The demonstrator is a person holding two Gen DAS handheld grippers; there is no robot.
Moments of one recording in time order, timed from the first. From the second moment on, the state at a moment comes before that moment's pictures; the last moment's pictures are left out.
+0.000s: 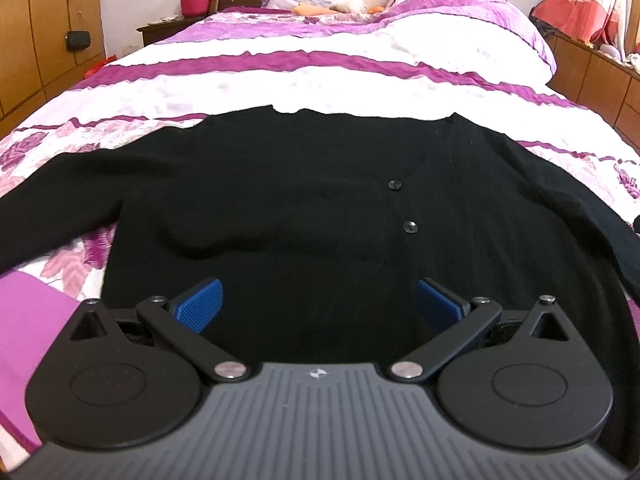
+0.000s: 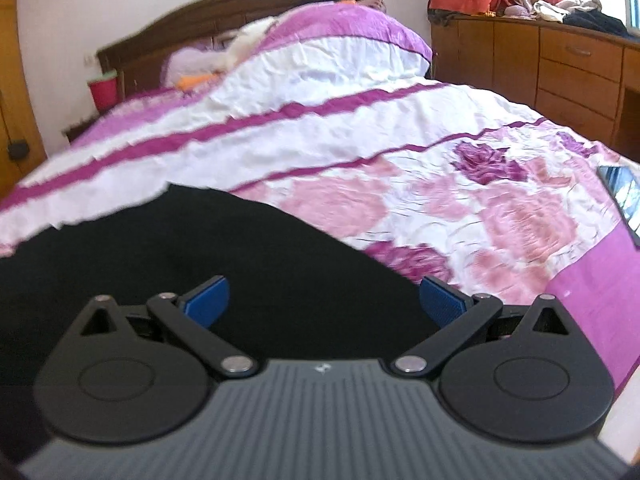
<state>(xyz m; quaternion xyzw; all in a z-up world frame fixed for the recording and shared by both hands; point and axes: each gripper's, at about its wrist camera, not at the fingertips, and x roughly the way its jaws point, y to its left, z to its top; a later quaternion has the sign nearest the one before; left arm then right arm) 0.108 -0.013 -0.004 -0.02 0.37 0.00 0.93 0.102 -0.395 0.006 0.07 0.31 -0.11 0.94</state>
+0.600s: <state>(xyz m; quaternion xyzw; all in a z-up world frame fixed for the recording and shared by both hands) 0.135 -0.022 -0.053 -0.01 0.39 -0.01 0.92 0.080 -0.463 -0.050 0.11 0.39 -0.05 0.91</state>
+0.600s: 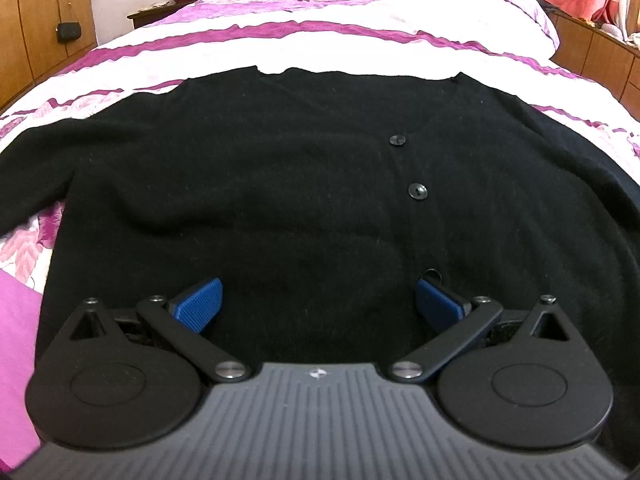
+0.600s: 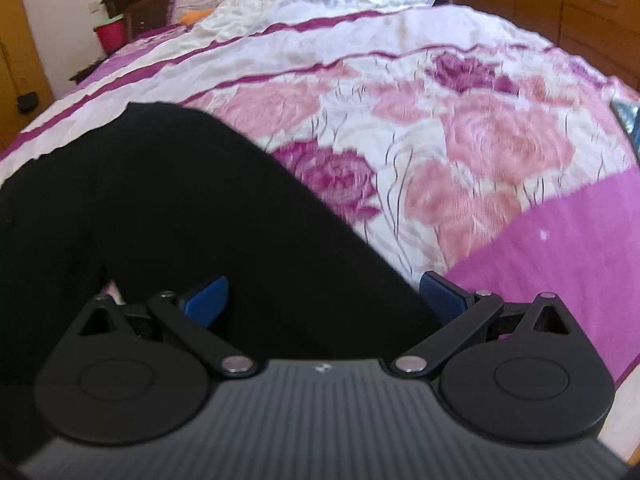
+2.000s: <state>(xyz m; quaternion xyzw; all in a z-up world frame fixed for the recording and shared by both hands) 0.102 0.017 -0.009 -0.02 0.34 -0.01 0.94 0.097 -0.373 0.088 0.17 0.20 0.14 0.95</state>
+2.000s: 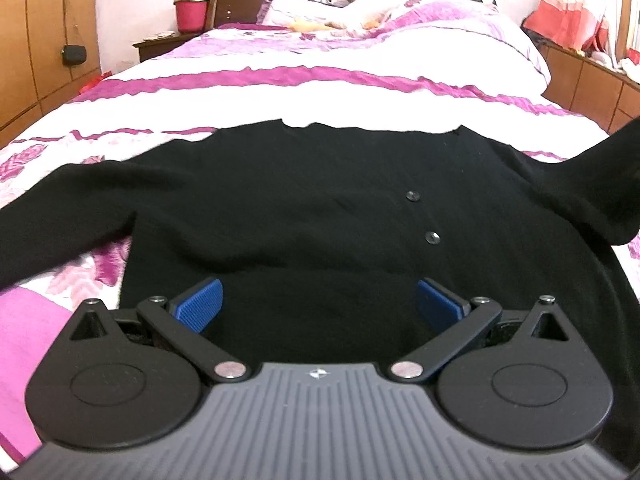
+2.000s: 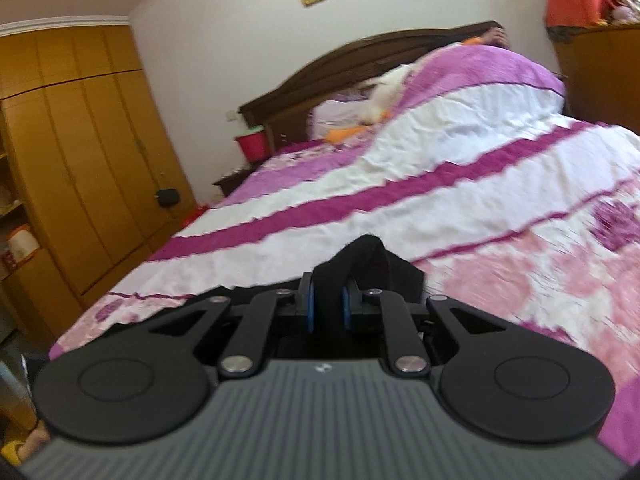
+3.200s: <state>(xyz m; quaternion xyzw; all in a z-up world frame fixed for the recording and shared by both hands) 0.106 0.071 -0.005 -0.06 0.33 0.00 0.94 0.201 -0.200 0.024 0.16 0.33 0.22 0.91</state>
